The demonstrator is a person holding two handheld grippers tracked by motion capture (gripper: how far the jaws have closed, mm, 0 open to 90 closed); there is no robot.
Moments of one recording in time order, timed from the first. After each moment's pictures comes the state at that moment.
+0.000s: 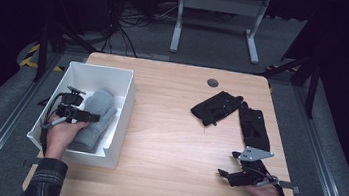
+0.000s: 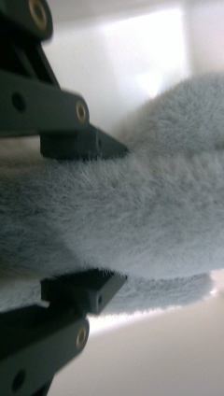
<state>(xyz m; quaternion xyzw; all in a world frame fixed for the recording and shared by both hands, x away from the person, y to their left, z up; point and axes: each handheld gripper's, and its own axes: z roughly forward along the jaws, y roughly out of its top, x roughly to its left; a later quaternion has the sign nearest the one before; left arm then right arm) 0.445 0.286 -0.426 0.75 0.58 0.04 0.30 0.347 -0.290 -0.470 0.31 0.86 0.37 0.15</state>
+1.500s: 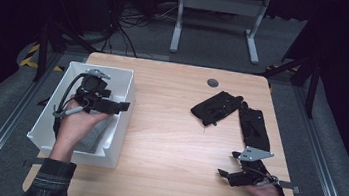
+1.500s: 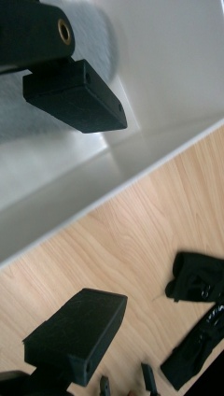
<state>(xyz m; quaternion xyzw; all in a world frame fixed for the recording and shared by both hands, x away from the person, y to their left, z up) 0.412 0.192 -0.312 0.80 0.44 0.09 0.39 0.347 -0.290 -0.470 0.31 0.86 0.37 0.15</state>
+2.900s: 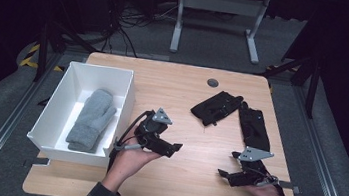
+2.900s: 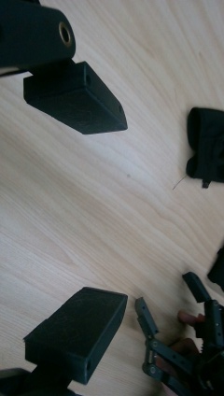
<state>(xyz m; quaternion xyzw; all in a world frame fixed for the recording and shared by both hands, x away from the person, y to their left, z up) 0.369 0.054 -0.377 0.86 0.30 0.06 0.40 0.347 -0.290 -0.471 0.31 0.86 0.37 0.15</state>
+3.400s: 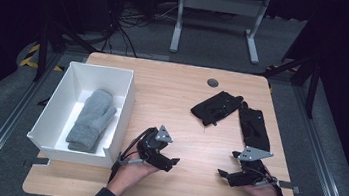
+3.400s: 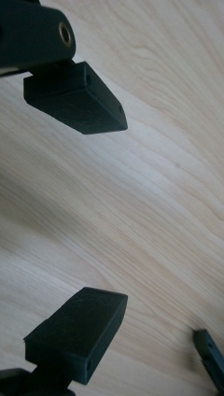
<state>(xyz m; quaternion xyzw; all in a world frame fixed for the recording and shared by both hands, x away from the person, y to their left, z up) 0.363 0.052 -0.441 0.89 0.29 0.07 0.36 0.348 -0.289 -0.471 0.31 0.86 0.36 0.15</state>
